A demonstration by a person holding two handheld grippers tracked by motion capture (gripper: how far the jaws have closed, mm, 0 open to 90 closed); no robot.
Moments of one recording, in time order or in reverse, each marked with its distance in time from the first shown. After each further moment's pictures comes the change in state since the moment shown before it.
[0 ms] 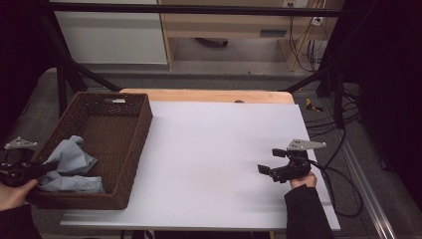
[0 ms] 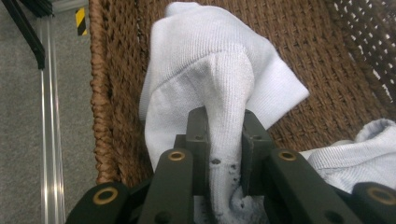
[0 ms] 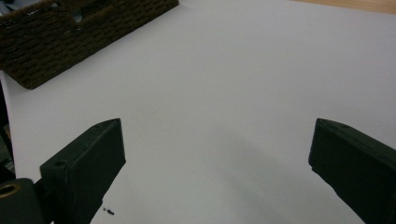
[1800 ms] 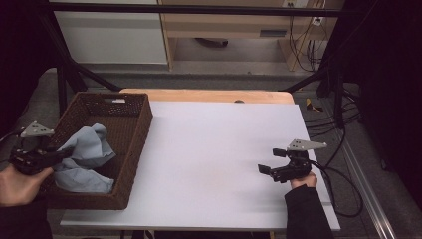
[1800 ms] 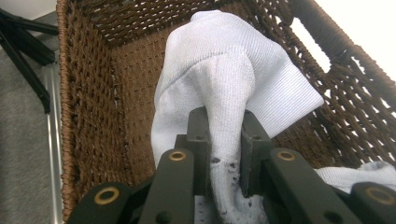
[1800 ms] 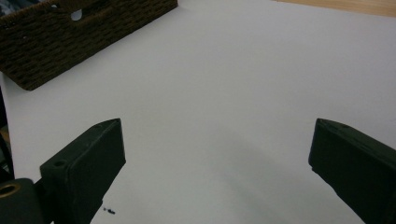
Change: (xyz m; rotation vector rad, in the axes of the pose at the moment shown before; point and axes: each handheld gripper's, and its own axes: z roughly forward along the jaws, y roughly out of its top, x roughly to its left) left arm -0.051 0.051 -0.021 -0.061 0.011 0.124; right arm 0.000 0.000 -0.001 -0.006 -0.006 -0.001
